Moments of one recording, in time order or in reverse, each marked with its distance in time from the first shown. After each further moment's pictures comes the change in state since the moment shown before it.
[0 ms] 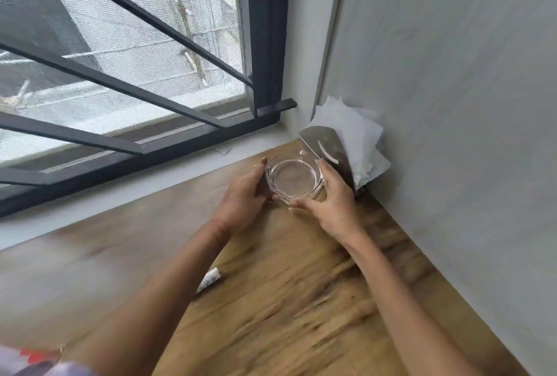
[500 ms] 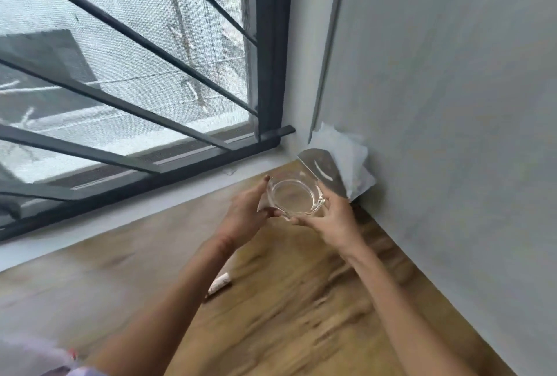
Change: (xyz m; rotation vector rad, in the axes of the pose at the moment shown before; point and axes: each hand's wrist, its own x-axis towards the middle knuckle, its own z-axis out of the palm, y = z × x) left_hand -0.026 0.019 -0.020 -0.054 0.027 0.055; right_hand -0.023 -0.025 -0.012 0.185 -0.111 0.067
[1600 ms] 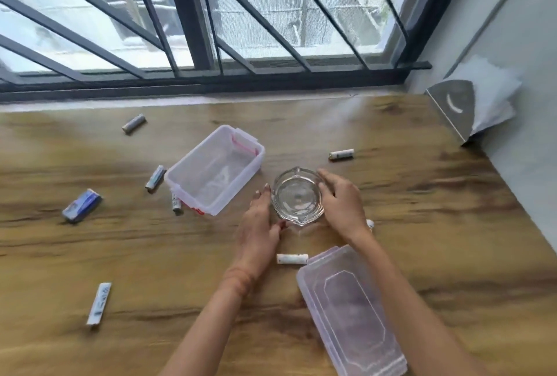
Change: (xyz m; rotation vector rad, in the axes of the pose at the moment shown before) left_hand -0.310 -0.048 -0.008 -0.008 0.365 -0.491; right_hand -0.182 -0.039 0.157 -0.377 -0.169 -0.126
